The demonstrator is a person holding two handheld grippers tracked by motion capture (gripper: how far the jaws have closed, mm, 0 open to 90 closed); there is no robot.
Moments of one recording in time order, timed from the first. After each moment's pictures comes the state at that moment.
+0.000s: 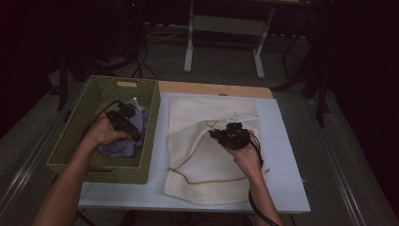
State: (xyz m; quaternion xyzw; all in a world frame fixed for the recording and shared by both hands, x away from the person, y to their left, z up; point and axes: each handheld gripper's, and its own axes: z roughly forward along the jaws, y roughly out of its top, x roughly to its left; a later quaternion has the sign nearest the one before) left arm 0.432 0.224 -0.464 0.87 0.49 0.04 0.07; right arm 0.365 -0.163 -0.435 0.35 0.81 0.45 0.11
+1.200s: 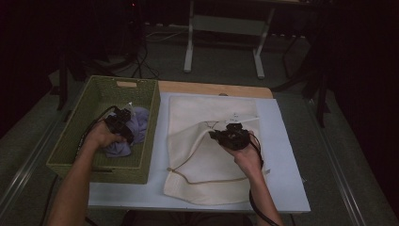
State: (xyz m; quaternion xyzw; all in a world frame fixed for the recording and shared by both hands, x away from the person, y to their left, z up) left arm 0.441 0.242 -0.498 0.86 0.51 0.02 0.04; right arm 0.364 -0.164 -0.438 0.35 0.82 0.45 0.11
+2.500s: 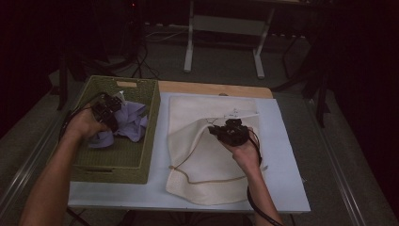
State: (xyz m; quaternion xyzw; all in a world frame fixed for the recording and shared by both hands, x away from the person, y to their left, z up) left arm 0.427 0.260 -0.422 0.89 0.46 0.07 0.03; right arm 0.370 -0.158 -0.425 0.36 0.80 0.46 0.12
